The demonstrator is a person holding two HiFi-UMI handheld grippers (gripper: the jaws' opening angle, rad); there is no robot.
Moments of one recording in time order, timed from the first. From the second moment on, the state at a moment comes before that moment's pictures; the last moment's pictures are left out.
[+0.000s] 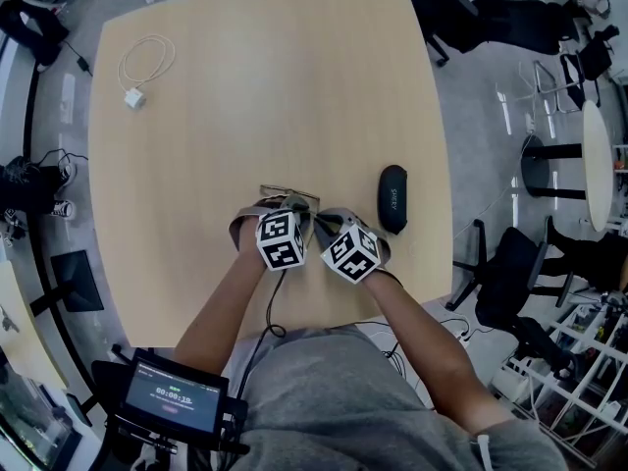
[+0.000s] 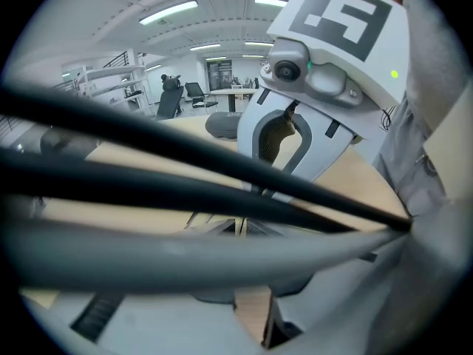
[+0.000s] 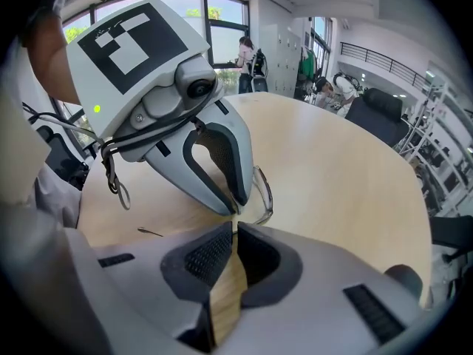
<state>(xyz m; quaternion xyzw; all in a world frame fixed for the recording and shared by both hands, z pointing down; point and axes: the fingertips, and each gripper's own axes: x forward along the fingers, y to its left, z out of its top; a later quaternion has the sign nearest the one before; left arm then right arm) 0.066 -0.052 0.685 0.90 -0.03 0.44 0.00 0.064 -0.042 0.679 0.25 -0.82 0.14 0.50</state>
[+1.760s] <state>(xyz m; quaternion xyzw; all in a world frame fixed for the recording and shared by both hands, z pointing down) -0.014 0.059 0.690 0.87 0.08 0.48 0.08 0.069 -0.041 0.686 0.20 -0.82 0.15 0.52</state>
